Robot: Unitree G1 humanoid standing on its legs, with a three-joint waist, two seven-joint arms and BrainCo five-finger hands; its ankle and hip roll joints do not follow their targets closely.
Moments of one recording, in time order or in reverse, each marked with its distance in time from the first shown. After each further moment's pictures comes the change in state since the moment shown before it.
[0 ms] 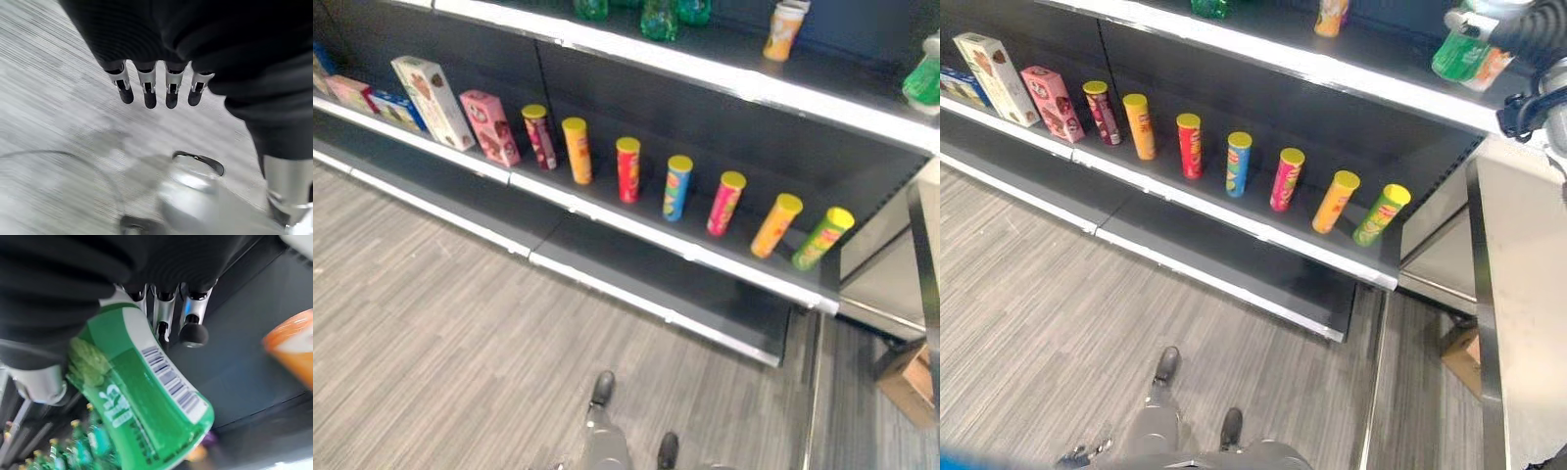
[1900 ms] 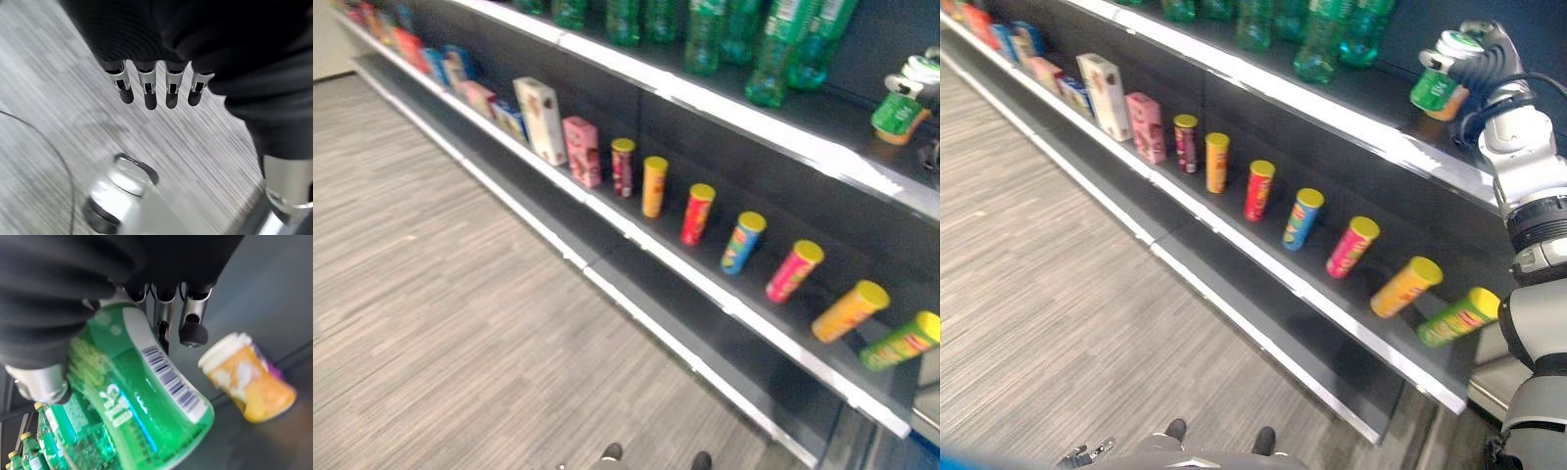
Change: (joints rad) left arm 0.027 0.009 -0.053 -0.094 -0.039 -0.007 0.020; right arm -0.086 0.218 0.099 0.486 -0.126 0.120 -0.005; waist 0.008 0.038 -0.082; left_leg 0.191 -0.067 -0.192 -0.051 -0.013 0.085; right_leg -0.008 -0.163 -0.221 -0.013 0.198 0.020
